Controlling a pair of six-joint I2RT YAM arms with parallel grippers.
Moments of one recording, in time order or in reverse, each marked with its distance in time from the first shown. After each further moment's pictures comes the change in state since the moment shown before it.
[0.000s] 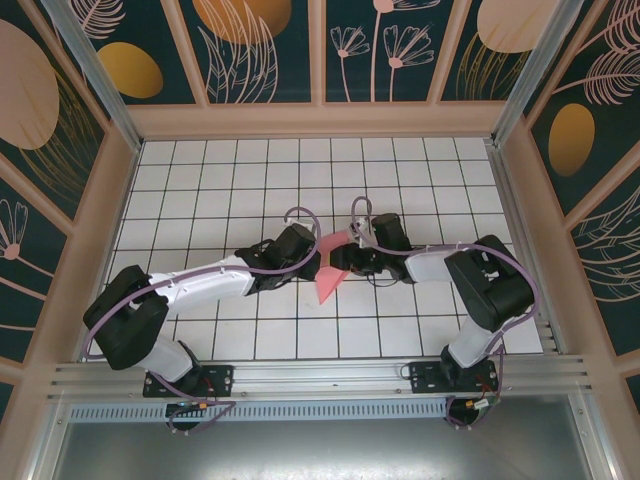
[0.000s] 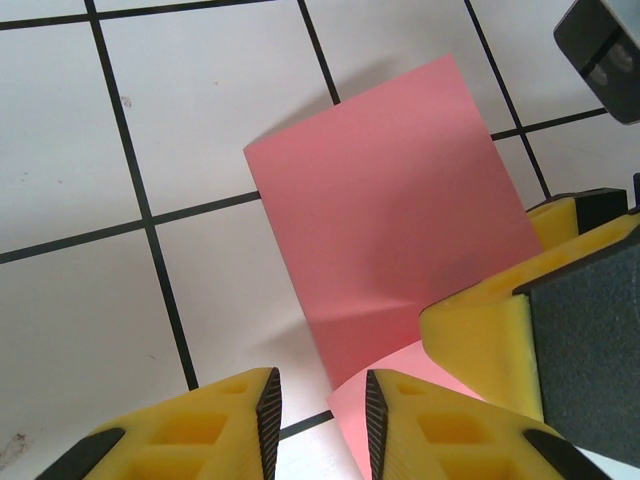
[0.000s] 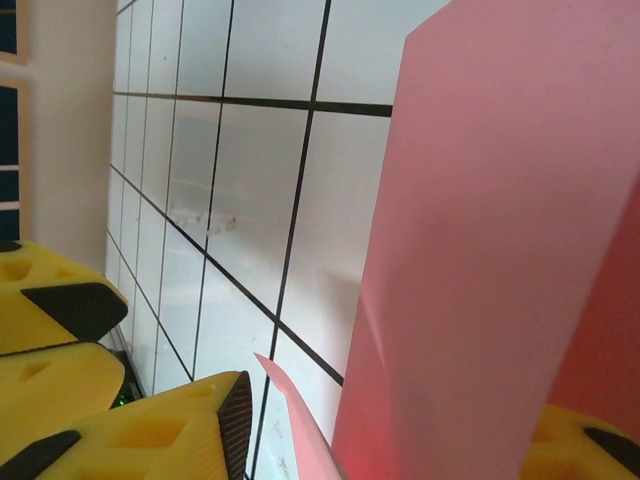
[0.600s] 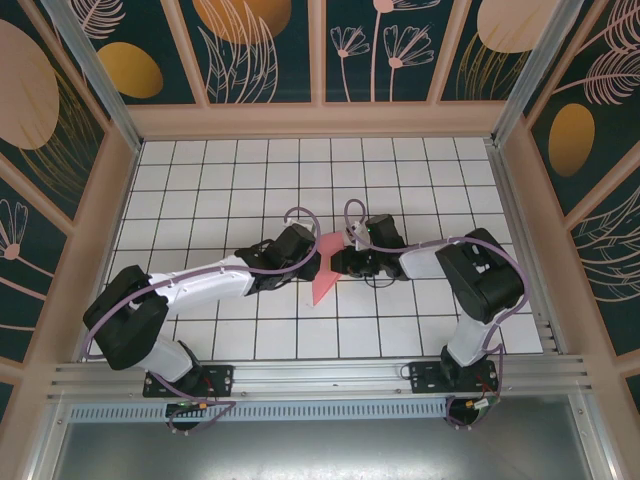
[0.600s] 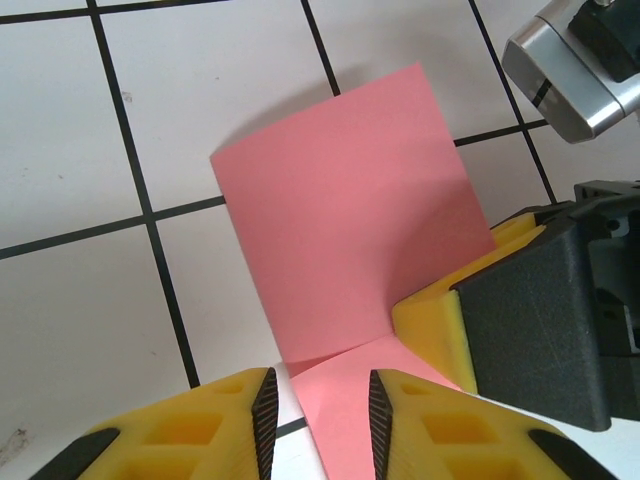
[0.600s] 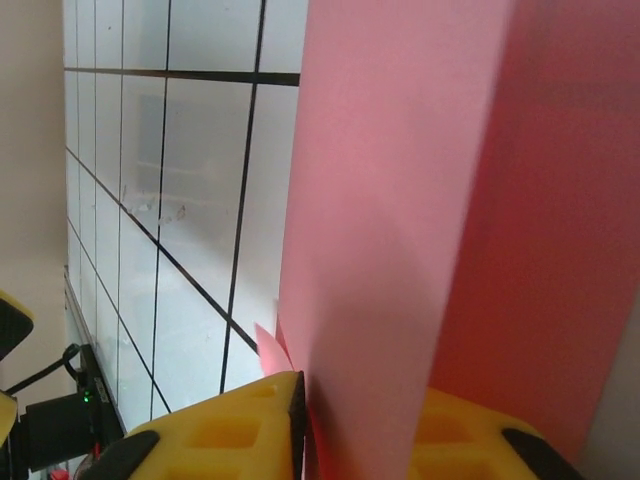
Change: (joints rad) left arm 0.000 0.000 -0.003 -0.002 0.009 -0.002; right arm 0.021 0.067 0.037 -0.038 0.026 -0.013
